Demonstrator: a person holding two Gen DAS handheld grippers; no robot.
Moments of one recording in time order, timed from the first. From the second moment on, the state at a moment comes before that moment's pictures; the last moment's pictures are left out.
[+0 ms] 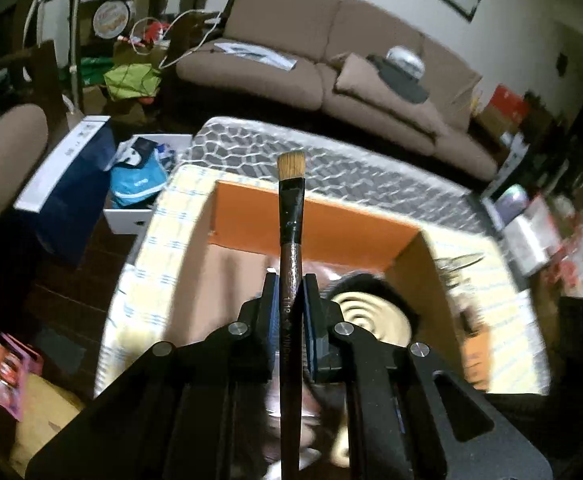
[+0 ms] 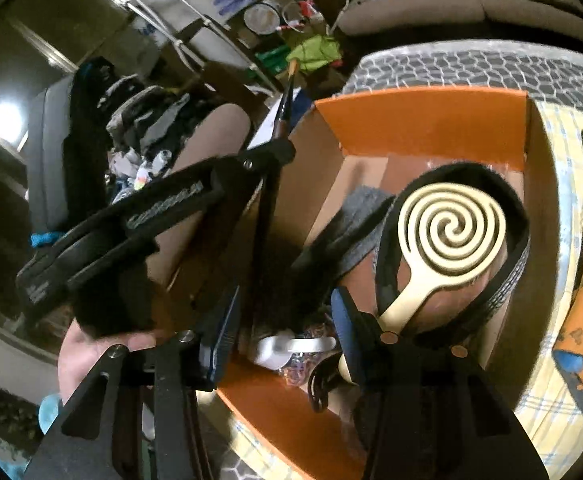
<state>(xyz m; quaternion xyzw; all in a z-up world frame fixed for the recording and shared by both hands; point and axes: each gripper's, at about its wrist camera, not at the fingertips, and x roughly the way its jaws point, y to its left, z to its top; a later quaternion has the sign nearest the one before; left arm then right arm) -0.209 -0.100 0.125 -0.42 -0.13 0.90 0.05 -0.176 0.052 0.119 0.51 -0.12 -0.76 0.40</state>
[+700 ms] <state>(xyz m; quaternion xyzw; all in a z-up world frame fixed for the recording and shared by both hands) -0.237 -0.108 0.079 -0.49 -0.07 0.87 0.00 -0.187 0.049 0.101 0.52 -0.09 -0.77 0.35</state>
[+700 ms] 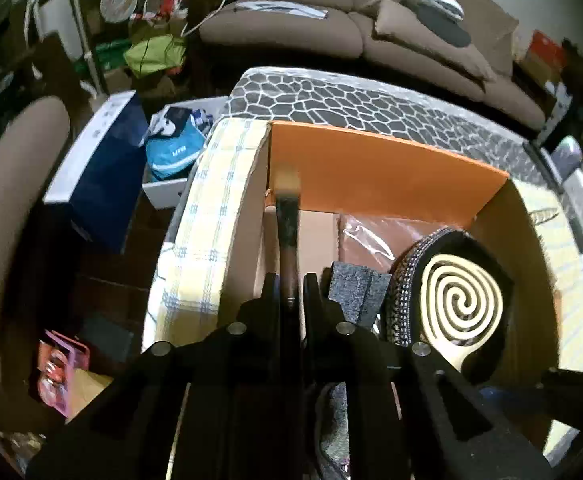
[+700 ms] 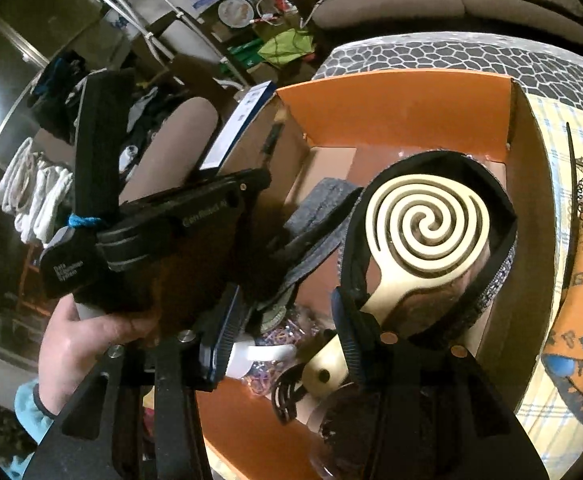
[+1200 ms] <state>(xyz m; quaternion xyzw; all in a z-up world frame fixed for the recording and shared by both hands) -0.194 -0.113 0.137 -0.43 -0.13 0.90 0.03 -0.190 0.062 0.110 0.51 -0.10 -0.79 0.34</state>
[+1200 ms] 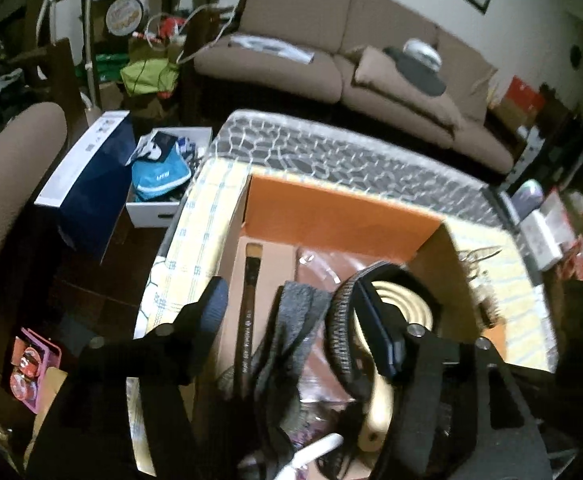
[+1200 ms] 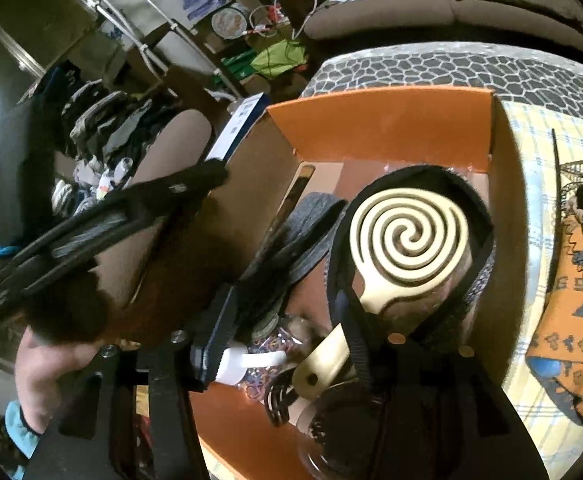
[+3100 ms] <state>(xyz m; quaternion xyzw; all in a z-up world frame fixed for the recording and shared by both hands) -0.011 0.045 0.088 -0.36 -0.03 0.93 0.05 -0.071 0.261 0.071 0.46 -0.07 -0.88 0.07</state>
